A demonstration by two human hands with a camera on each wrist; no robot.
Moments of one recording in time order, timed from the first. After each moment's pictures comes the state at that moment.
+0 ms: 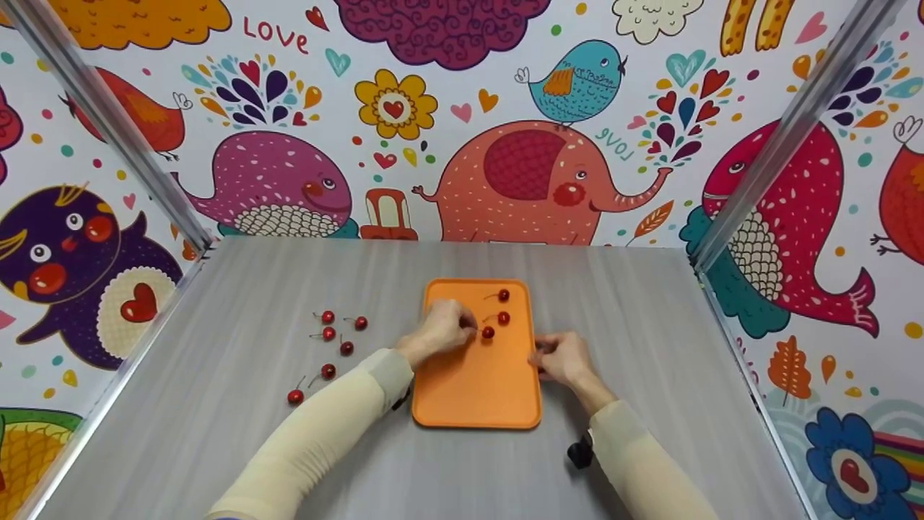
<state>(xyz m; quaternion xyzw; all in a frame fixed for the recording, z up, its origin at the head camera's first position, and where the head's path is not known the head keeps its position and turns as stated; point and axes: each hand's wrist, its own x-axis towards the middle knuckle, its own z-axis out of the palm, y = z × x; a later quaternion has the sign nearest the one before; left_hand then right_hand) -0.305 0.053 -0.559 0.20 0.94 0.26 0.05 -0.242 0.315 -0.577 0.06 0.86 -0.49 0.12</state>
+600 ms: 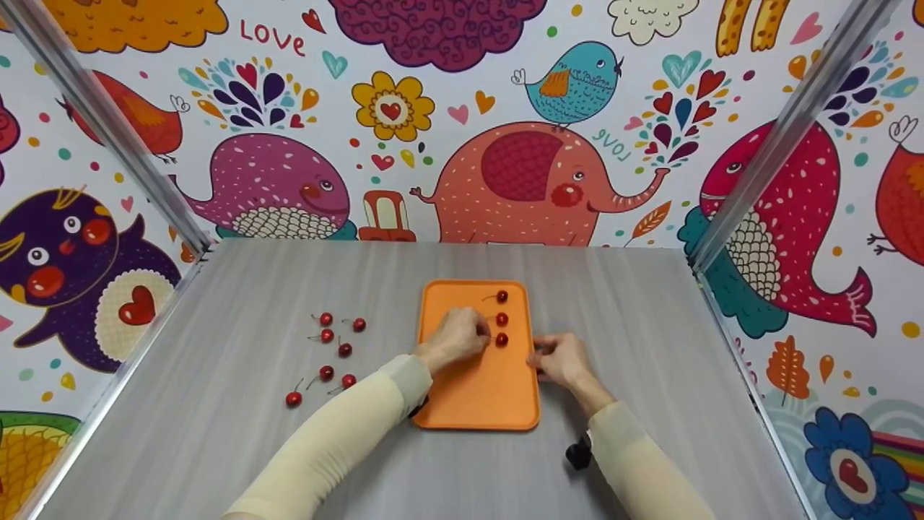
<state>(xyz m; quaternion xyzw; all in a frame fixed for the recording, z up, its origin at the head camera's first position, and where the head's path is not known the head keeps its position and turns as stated) -0.298 0.088 -0.569 0.15 0.95 0.27 0.08 -0.242 0.315 -0.578 0.06 0.86 -0.49 0.12</state>
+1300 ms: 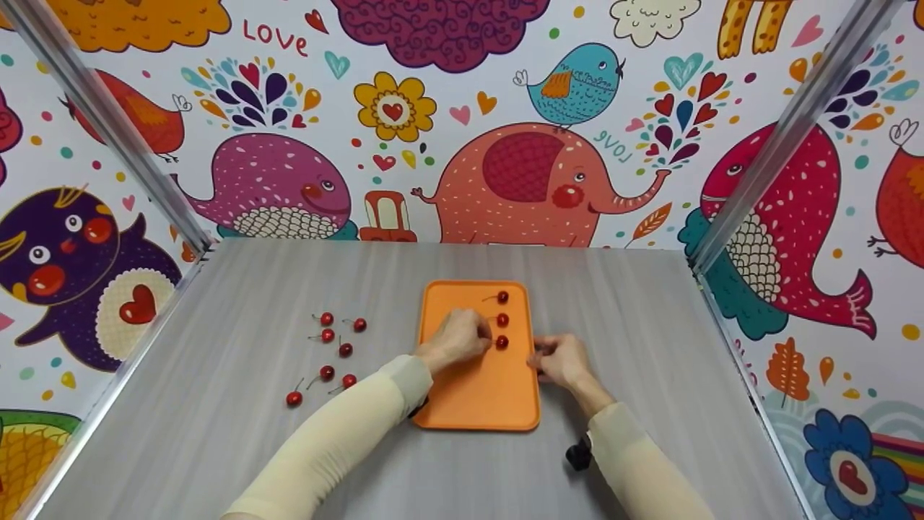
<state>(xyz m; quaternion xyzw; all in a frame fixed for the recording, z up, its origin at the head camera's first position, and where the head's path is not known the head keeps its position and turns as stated) -0.297 0.086 -0.571 0.20 0.95 0.24 0.06 -0.242 0.314 -0.579 0.08 0.85 -0.50 0.12</state>
